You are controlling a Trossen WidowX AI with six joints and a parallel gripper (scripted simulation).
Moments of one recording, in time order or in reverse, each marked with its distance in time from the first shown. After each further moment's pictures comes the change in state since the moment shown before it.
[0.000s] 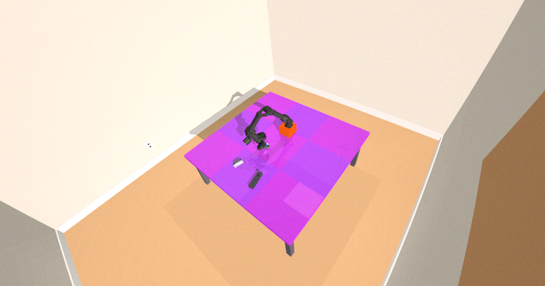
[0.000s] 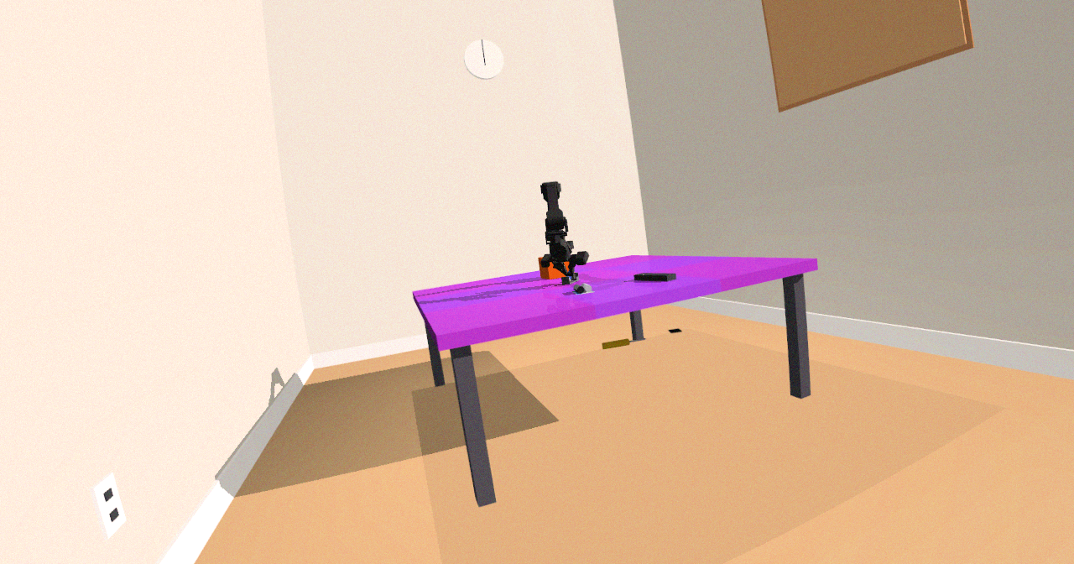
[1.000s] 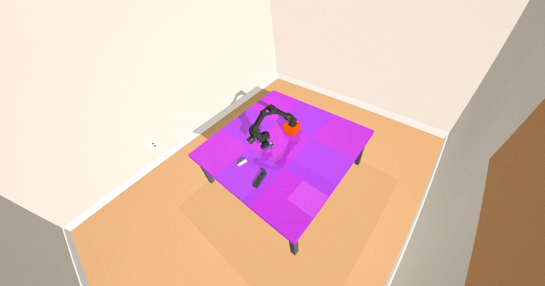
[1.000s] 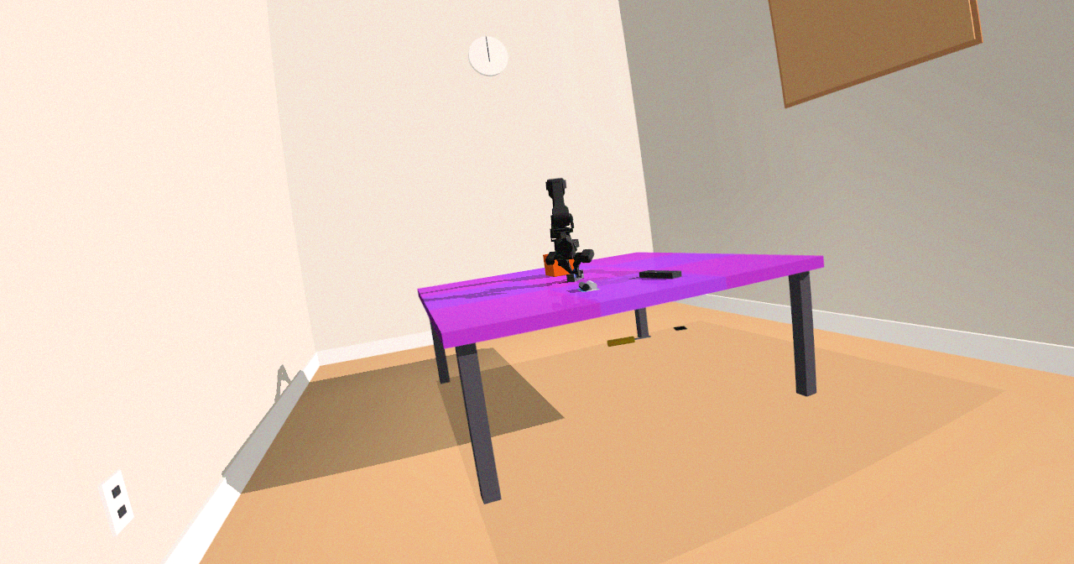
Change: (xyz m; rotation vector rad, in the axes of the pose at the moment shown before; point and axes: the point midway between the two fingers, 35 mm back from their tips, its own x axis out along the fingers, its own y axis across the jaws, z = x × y) arm 0.000 -0.001 -0.006 -0.005 0.049 0.012
